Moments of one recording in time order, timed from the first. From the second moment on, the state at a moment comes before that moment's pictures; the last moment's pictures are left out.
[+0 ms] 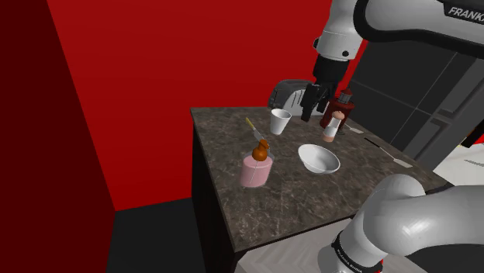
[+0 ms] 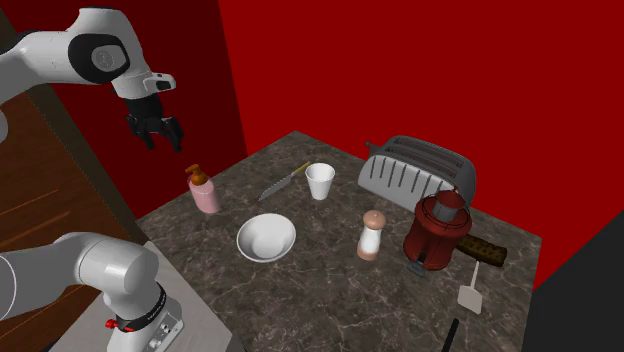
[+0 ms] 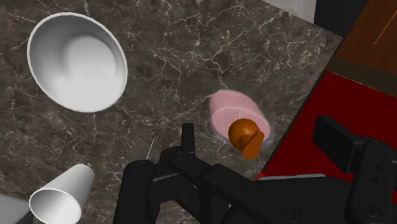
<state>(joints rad) -0.02 -0.81 0.04 -2.28 -0.02 1.45 0.03</state>
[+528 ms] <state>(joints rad) -0.05 -0.66 -0.02 -2.28 -0.09 1.59 -0.02</state>
